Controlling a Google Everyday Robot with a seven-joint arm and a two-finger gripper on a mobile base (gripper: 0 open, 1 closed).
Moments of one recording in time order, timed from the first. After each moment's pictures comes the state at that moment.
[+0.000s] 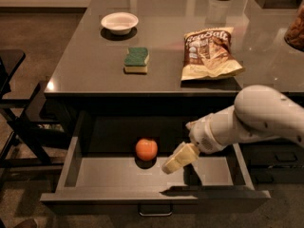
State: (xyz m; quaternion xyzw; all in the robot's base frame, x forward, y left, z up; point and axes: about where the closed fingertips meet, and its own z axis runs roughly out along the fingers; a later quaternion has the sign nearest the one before) arm 0.462 -0.081 0.718 -0.46 0.82 0.23 0.25
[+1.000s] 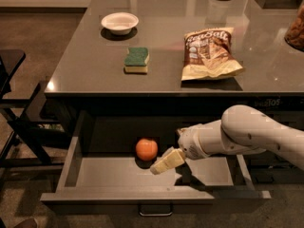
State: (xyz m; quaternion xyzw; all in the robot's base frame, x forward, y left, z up) arm 0.481 -0.047 0.672 -0.43 0.81 0.28 0.29
